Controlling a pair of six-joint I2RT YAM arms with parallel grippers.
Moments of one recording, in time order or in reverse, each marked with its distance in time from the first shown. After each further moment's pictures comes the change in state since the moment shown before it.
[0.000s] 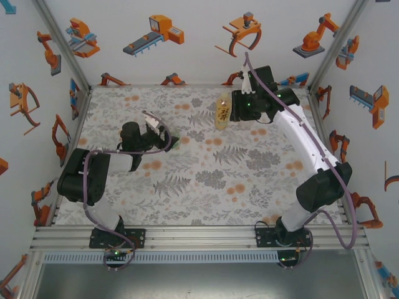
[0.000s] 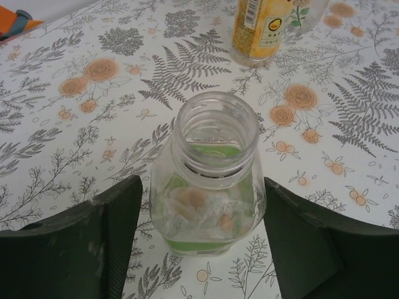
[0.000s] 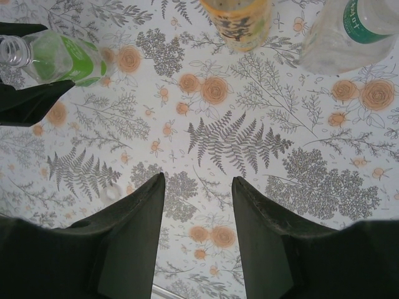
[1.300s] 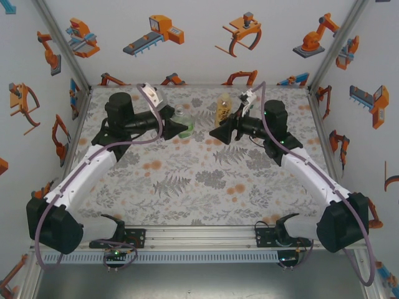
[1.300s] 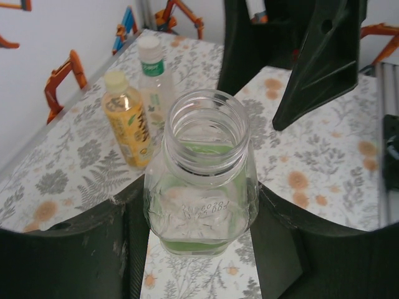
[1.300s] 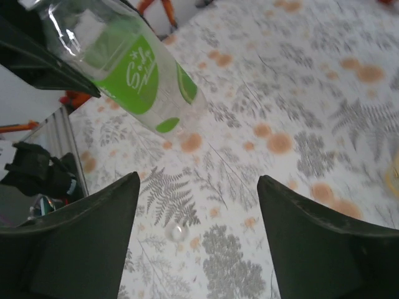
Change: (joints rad) left arm -0.145 -0.457 0.448 -0.838 0.248 0.060; right arm 0.000 -0.373 -0.792 1.142 -0.638 0.082
